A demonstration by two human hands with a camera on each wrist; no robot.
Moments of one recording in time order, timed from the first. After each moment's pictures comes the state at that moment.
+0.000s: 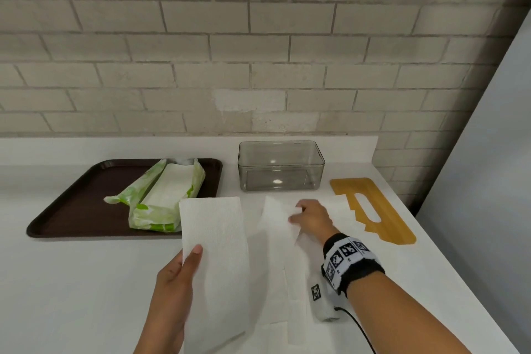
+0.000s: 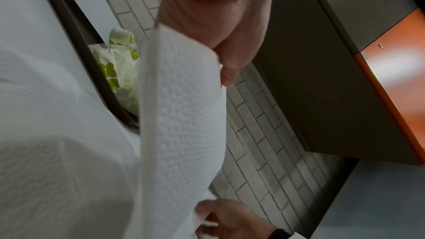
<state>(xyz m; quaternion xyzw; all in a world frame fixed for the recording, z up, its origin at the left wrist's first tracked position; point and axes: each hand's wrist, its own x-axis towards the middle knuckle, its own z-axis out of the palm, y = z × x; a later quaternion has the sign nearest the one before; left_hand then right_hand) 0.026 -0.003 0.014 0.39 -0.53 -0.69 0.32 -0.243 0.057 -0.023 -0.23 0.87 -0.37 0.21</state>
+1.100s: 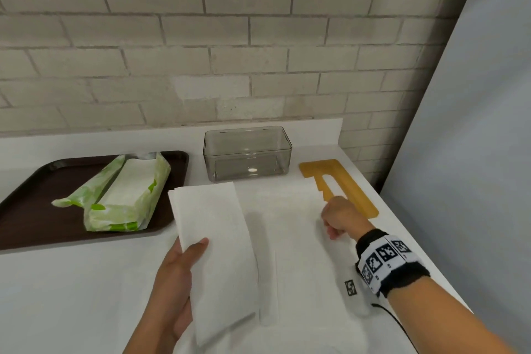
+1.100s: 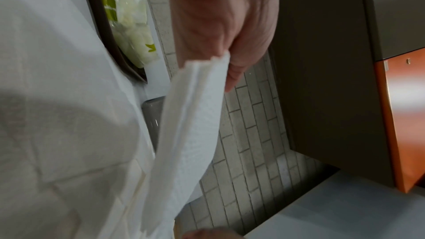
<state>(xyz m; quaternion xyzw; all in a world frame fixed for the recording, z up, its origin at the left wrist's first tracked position) -0.006 0.016 0.006 0.31 -0.48 -0.79 0.22 -0.268 0.160 -0.007 -0.12 0.92 -0.27 0.24</state>
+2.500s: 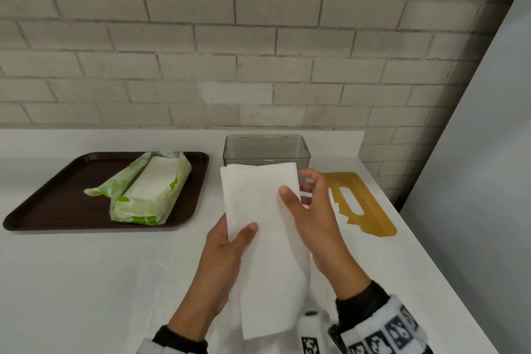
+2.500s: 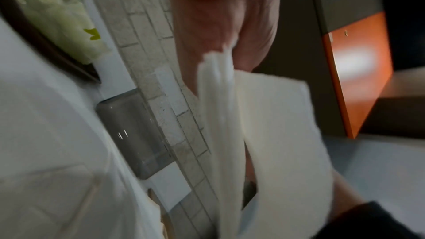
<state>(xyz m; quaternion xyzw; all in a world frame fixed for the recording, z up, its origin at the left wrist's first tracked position) -0.037 0.046 0.031 0.21 -0.59 -0.73 0.29 -0.154 0.129 0.056 -0.27 0.70 -0.65 0.14</state>
